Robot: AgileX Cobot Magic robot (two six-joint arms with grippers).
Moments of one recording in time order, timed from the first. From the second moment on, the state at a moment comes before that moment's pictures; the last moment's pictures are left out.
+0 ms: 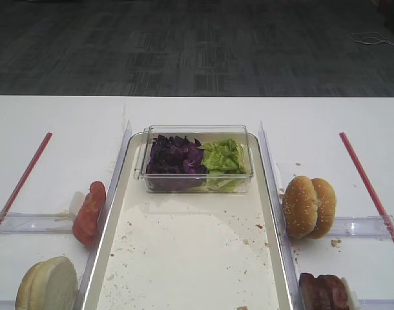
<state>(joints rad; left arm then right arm) 0.00 0.35 -0.49 0.08 1.18 -0.13 0.01 -0.02 -0.49 0.02 1.12 -0.06</state>
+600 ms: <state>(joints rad) 0.00 0.82 -0.50 0.10 1.16 -0.11 0.01 -0.02 -0.49 0.02 1.12 -0.06</state>
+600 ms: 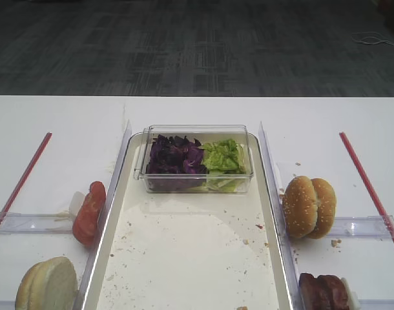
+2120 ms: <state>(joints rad) -0.46 1.08 -0.67 -0.13 0.96 -0.33 0.01 -0.02 -0.49 0.02 1.12 -0.06</state>
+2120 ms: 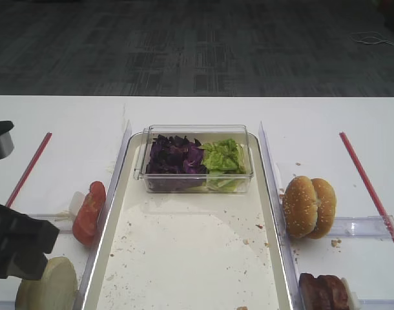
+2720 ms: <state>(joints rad) -0.48 1.20 -0.69 -0.17 0.95 -0.36 0.01 -0.02 -0.49 0.02 1.12 -0.06</state>
